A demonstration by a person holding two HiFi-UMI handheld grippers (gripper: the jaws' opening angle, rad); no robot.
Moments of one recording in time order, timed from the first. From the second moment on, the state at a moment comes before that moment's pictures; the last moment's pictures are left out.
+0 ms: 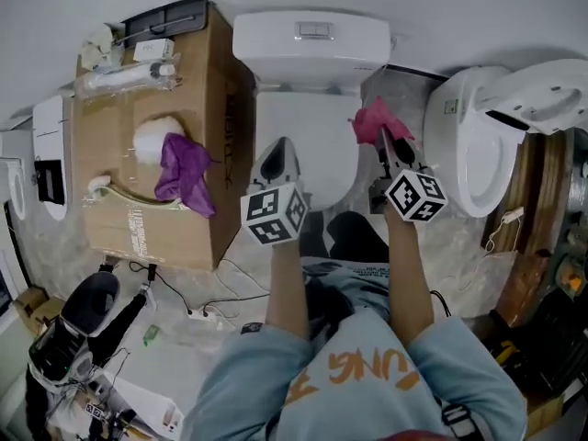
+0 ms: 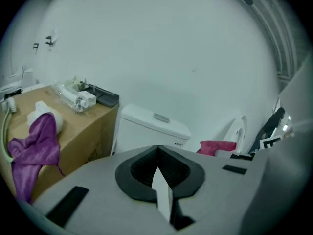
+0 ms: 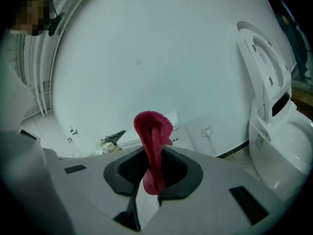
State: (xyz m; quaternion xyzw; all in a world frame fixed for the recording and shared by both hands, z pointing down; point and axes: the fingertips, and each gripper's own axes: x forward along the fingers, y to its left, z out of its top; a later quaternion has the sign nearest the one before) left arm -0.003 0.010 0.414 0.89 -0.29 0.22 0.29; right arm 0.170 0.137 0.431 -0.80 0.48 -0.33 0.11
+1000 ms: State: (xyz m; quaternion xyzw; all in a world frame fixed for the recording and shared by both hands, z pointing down) left arm 0.043 0.094 0.145 0.95 -0.29 0.05 0.10; right arm 0.167 0.203 0.131 -0.76 0.64 -0.06 0.06
